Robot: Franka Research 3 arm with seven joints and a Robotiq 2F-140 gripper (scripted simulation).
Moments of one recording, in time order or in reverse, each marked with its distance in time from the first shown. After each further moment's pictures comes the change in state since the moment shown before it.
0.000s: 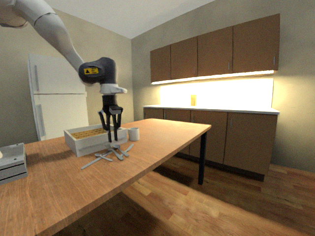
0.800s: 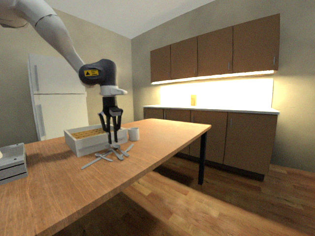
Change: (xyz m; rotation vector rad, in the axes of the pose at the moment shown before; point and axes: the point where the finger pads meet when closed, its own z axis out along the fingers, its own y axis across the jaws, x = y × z) arm 0.000 0.001 0.009 -0.002 -0.002 -0.004
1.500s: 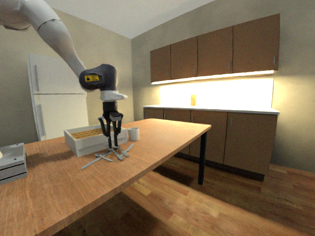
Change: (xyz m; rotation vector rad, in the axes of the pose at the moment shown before) arm 0.000 0.001 0.024 -0.004 -0.001 -0.006
